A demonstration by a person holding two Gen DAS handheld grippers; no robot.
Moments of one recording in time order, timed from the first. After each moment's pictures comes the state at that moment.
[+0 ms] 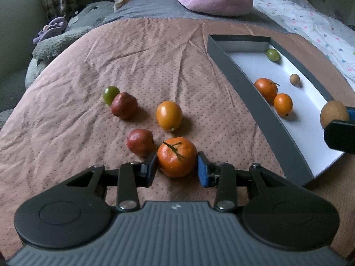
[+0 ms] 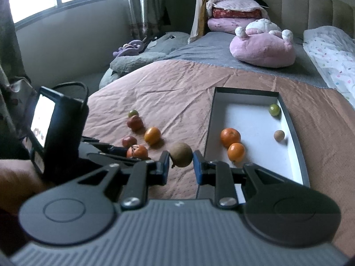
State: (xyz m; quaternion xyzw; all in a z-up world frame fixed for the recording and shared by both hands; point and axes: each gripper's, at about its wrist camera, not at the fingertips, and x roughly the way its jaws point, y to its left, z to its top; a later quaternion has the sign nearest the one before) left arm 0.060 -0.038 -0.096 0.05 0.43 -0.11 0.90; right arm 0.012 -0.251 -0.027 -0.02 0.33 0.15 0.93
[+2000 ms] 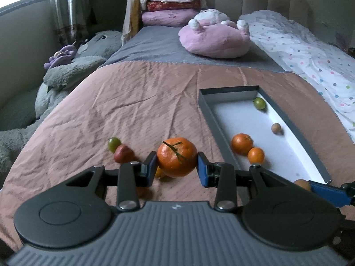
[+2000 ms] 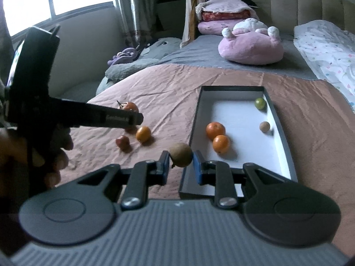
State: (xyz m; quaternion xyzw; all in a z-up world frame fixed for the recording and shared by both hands) left arm 0.046 -0.071 -0.018 0.03 0.36 -0.09 0.93; right arm -0.008 -0.284 -0.028 0.02 0.32 0.14 0.94
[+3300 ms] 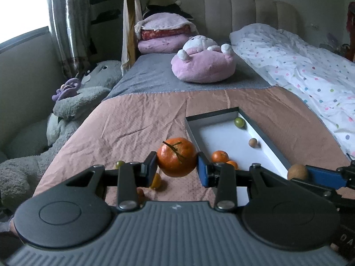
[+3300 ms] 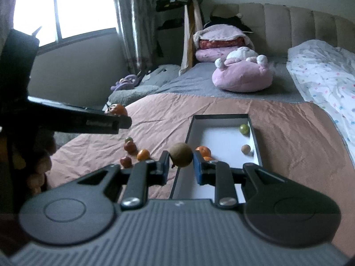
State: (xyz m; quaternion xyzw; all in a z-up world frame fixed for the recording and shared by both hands) left arm -0.033 -0.094 0.055 0.07 0.30 -0.10 0.95; right arm -0.059 -0.321 0.015 0.03 0.25 0.14 0.96
